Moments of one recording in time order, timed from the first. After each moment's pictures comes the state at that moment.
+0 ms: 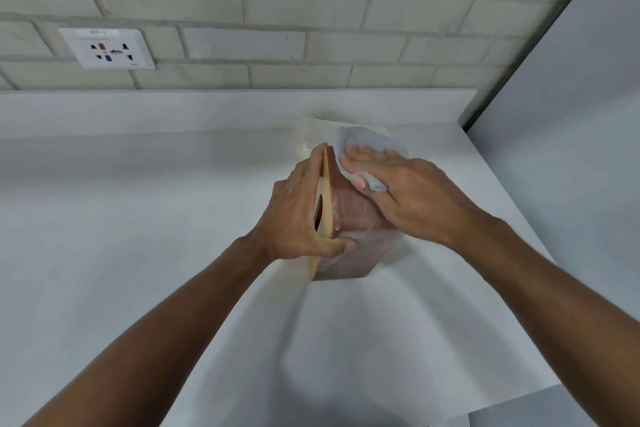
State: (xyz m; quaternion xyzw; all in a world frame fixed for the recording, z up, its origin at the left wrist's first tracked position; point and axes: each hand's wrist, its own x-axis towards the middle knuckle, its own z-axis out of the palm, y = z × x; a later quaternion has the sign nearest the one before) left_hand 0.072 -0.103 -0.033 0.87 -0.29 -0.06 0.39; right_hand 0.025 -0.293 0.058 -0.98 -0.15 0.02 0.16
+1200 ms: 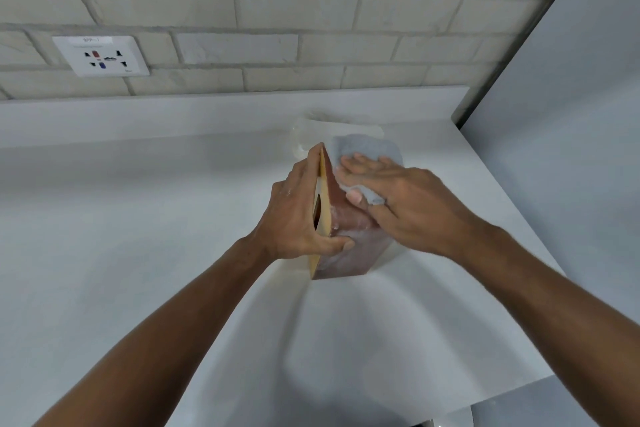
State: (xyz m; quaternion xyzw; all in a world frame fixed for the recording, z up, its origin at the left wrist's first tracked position) left_hand 0.071 -0.106 -0.031 0.87 -0.29 -0.06 0.40; right_hand 0.006 -0.290 0.058 -0.97 -0.18 0.01 0.17
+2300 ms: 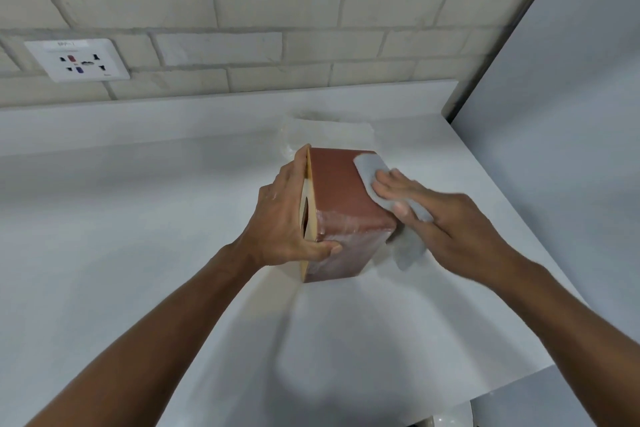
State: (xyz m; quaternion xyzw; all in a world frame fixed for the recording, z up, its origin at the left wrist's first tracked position) left_hand 0.069 -0.105 -0.032 0.87 -0.30 -0.07 0.40; right_hand -0.030 -0.343 0.028 -0.93 -0.10 -0.04 0.35
